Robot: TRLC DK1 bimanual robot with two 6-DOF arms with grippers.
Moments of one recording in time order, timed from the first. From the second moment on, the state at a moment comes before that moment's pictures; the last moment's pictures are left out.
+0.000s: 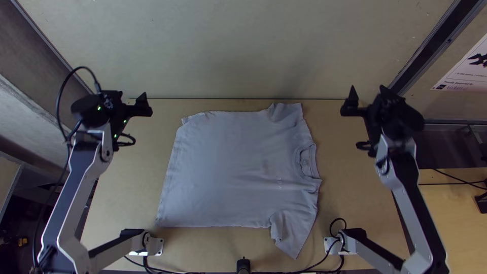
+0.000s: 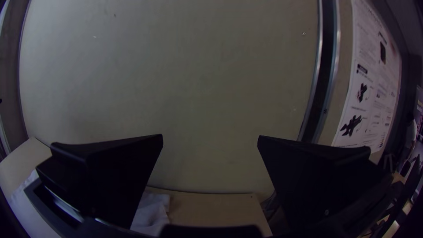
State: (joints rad) left arm 0.03 1.17 1.23 -0.17 -0.03 0.06; right arm 0.11 1.13 1.14 -0.01 0.17 -0.13
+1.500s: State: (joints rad) left arm -0.07 2.34 2.18 -0.89 -0.14 -0.11; right arm 0.12 2.04 2.04 -0.72 0.17 0.27
